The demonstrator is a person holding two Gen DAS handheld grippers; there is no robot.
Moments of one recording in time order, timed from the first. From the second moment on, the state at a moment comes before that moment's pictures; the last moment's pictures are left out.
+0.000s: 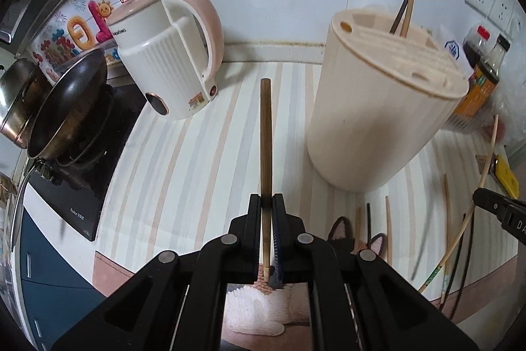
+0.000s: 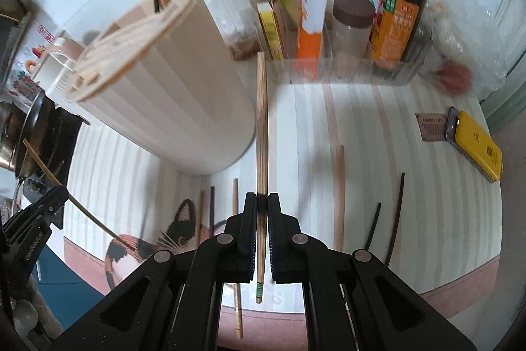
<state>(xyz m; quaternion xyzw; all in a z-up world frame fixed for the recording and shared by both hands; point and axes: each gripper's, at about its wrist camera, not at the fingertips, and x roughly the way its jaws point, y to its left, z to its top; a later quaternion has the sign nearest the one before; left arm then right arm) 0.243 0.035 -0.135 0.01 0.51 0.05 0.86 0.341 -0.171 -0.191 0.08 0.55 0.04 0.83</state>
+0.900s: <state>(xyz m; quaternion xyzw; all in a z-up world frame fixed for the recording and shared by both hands) 0.261 0.015 0.041 -0.01 0.41 -0.01 0.91 0.376 -0.144 -0.021 0.06 0.45 0.10 0.89</state>
